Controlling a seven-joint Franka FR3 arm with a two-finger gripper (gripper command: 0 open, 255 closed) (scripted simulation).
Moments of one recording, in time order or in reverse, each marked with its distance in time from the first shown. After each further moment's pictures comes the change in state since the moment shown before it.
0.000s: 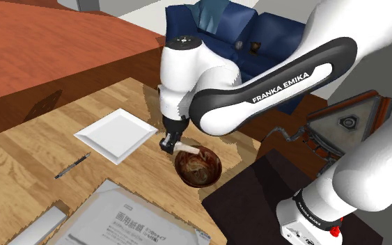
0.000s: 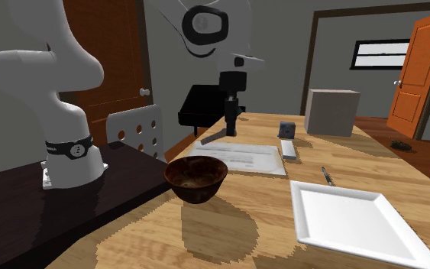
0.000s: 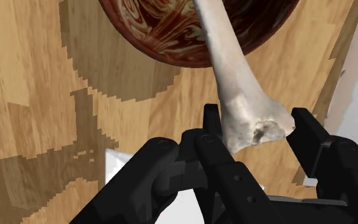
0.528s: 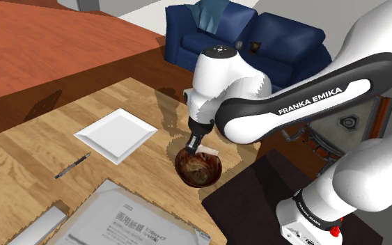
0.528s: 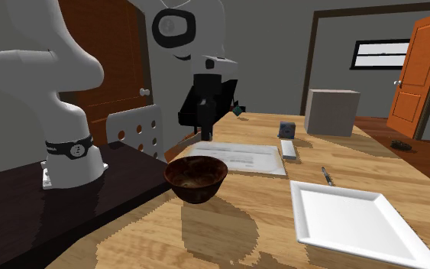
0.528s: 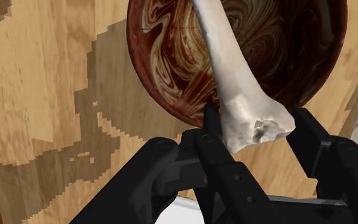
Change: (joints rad) arm 0.001 -0.228 -0.053 -0.234 0.196 0.067 -0.197
